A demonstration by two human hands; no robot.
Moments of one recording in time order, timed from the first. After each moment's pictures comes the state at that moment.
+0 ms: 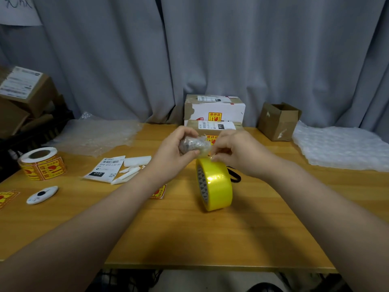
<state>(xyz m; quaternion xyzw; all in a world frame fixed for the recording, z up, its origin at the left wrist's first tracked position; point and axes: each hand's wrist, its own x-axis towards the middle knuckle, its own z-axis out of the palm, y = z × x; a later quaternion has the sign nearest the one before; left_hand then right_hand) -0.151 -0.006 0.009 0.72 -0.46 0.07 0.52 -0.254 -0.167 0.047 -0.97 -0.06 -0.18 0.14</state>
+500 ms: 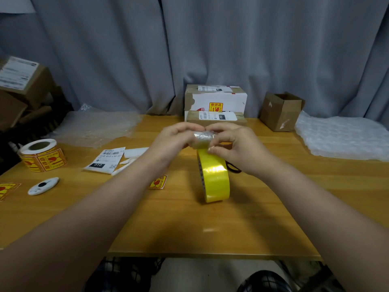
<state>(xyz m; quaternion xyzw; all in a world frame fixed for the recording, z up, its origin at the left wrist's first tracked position) -0.156 -0.010 0.017 0.67 -0.33 -0.14 0.65 -0.253 -0.165 0.024 -0.93 -0.06 -0.25 0.27</state>
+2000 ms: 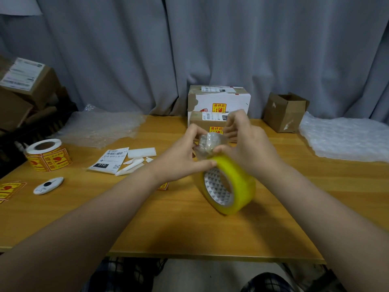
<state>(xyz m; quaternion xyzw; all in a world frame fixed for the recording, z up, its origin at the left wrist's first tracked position) -0.162 -0.005 0.007 0.73 -0.52 -0.03 0.44 -0.259 -0.157 0.025 -0.93 0.01 -0.32 0.19</state>
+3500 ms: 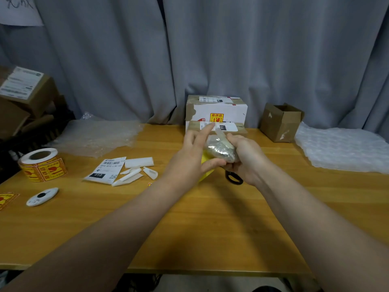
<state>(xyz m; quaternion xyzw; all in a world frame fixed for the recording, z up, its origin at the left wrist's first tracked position) -0.169 -0.031 0.003 0.80 -0.45 0.10 0.38 -0.232 -0.159 0.030 -0.63 0.22 -0.17 0.73</state>
